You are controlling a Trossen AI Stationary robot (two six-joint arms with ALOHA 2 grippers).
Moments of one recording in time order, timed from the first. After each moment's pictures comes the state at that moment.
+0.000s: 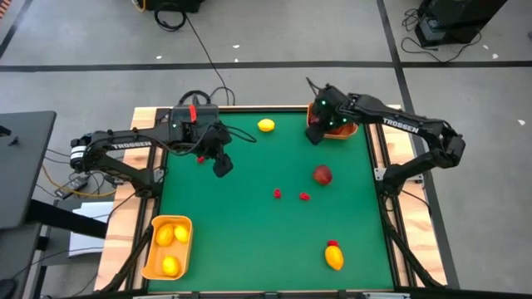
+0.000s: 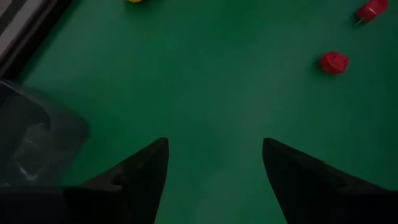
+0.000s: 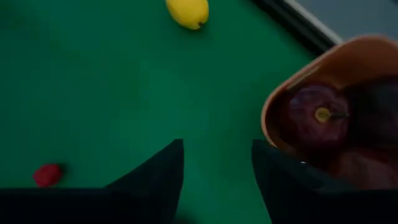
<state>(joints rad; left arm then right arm) 0.20 1.30 1.17 -0.94 -0.15 -0.32 -0.57 1.41 1.18 -0.81 -0.03 0.21</state>
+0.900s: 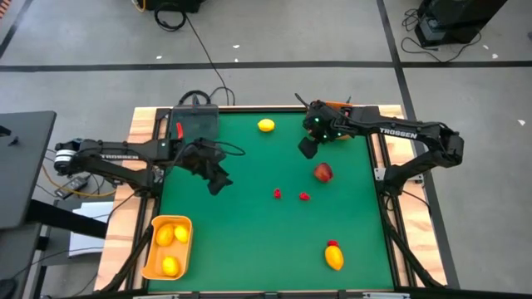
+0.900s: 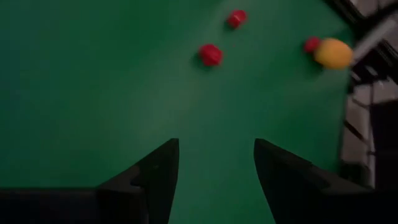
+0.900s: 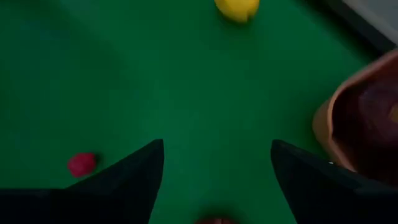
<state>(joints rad) 0.08 1.08 0.82 -0.53 0.16 -0.58 -0.40 1.41 1.13 -0.76 0.00 0.34</state>
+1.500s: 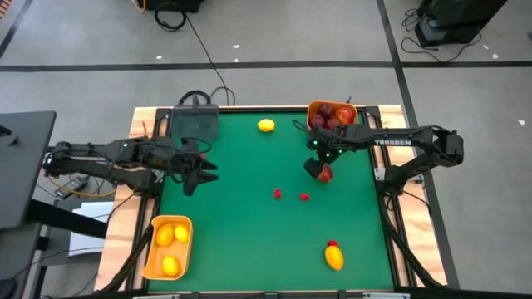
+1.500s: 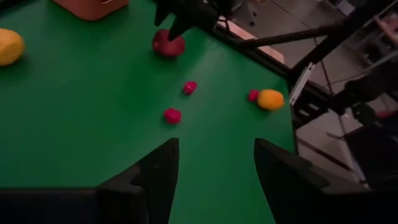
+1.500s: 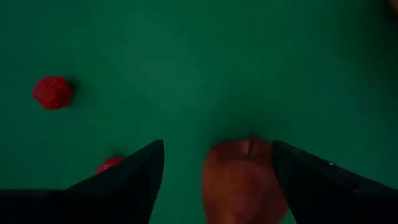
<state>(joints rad) -0.04 0.77 0.83 -0.52 0.00 -0.54 -0.30 1.41 0.93 -0.77 -0.05 0.53</state>
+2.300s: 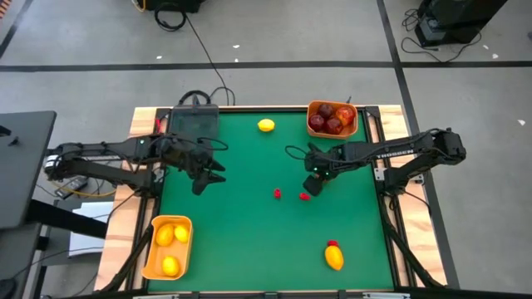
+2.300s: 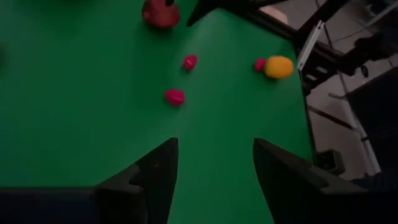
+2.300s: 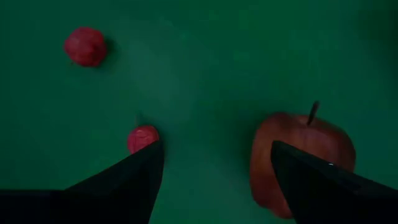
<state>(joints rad) 0.09 0.91 0.83 -0.49 0.21 -0.37 -0.04 1.41 0.93 -0.78 0.09 0.63</state>
